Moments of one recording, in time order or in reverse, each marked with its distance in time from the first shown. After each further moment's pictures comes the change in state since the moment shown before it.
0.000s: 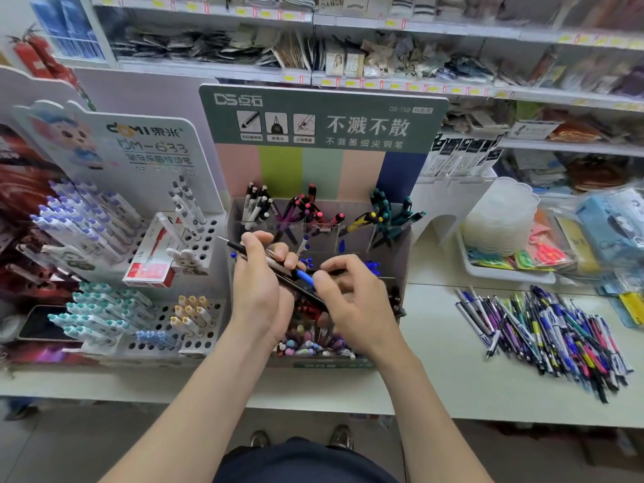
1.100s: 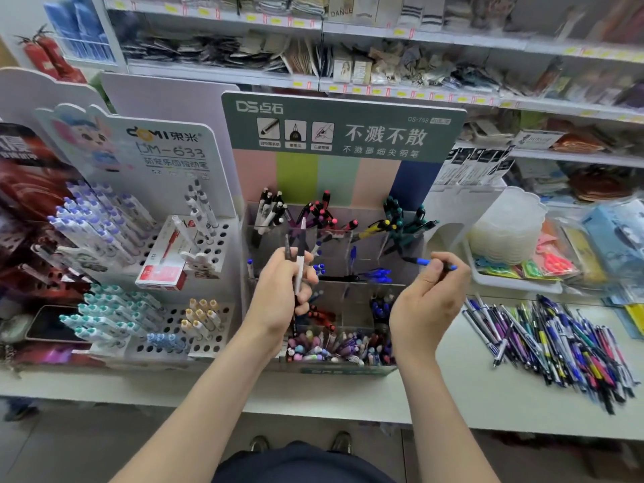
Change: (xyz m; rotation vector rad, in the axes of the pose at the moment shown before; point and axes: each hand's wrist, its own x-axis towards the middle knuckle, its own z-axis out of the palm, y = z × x) left_hand 0.000 0.008 -0.024 0.580 -0.213 -0.055; right_hand 0.022 0.041 -0.019 -0.228 0.964 -0.158
